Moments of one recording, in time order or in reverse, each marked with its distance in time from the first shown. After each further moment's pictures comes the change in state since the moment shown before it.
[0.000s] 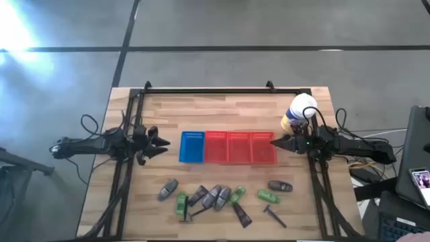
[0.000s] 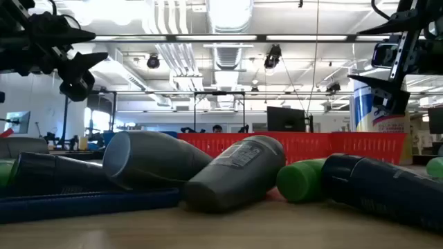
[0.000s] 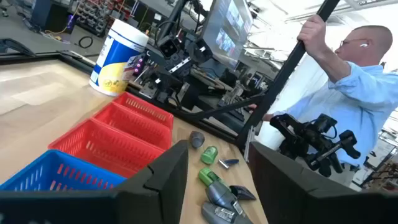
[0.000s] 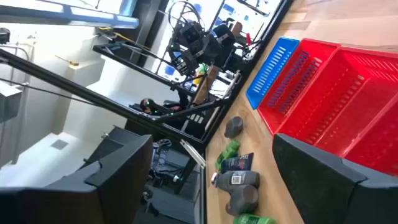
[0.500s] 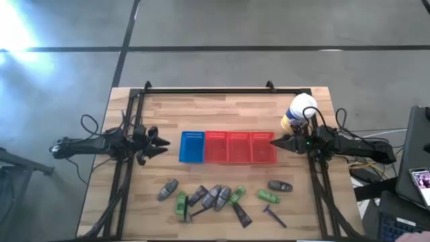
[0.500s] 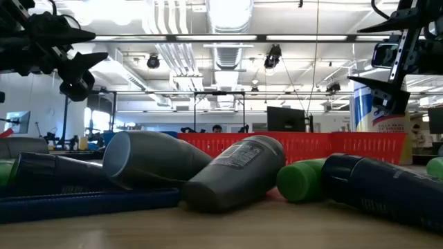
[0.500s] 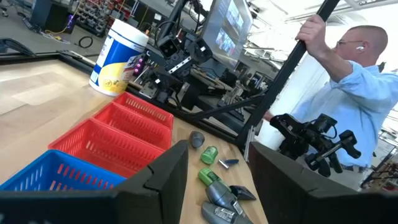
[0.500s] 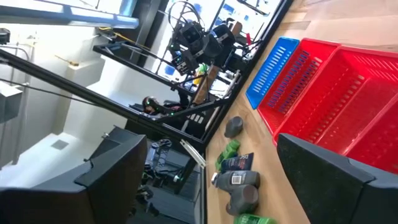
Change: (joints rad) left arm 0.000 0.000 0.000 0.000 0.000 0.000; right arm 0.000 0.000 0.000 0.000 0.000 0.001
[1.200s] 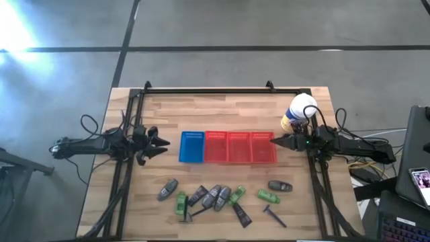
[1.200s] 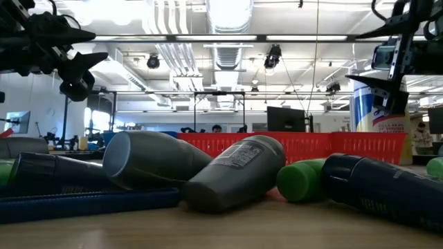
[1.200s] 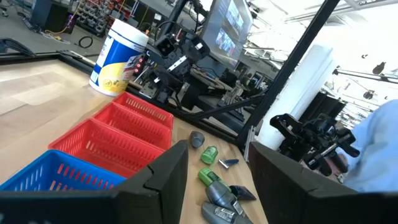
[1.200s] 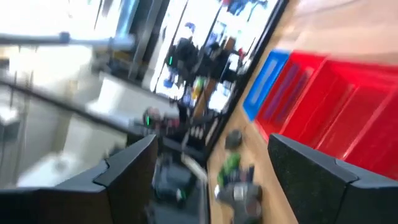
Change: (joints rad) left arm 0.000 0.000 0.000 0.000 0.000 0.000; right arm 0.000 0.000 0.000 0.005 0.097 0.078
